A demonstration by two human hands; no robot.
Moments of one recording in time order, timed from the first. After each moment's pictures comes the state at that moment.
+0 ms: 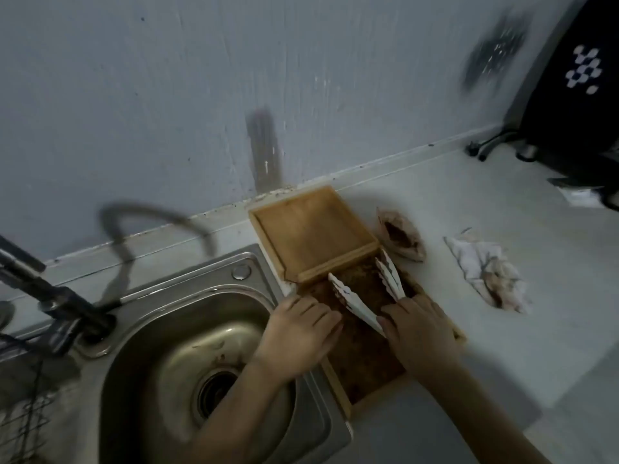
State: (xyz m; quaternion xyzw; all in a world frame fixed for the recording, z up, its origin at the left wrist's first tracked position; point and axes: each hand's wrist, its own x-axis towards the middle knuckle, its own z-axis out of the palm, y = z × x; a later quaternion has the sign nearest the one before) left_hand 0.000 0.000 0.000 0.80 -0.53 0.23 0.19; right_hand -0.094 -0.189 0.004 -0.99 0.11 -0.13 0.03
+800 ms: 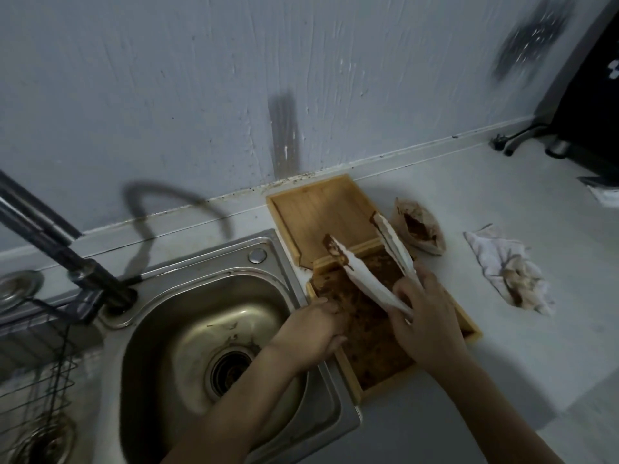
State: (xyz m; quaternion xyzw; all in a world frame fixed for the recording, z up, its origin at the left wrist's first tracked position) left_hand -0.006 0.006 -0.007 0.86 -0.49 -0.07 0.11; right_hand -0.091 -0.172 0.024 -0.96 0.12 -0.16 0.22
